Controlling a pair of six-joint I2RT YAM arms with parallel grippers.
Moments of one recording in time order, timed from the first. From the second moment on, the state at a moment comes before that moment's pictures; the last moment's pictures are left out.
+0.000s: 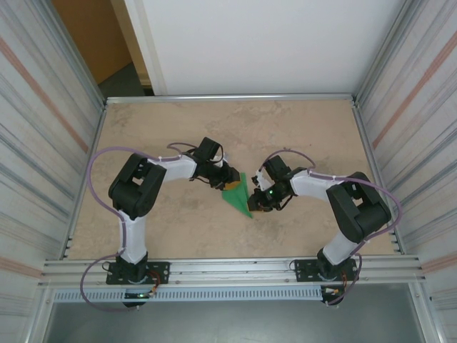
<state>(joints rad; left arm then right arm) -0.57 1.99 1.16 -0.20 0.66 -0.87 0.54 1.64 0.79 -0.43 -0.63 0.41</state>
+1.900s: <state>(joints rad) -0.66 1.87 1.02 -0.08 0.65 -0.89 0.48 1.73 0.75 -0.36 -0.77 0.38</state>
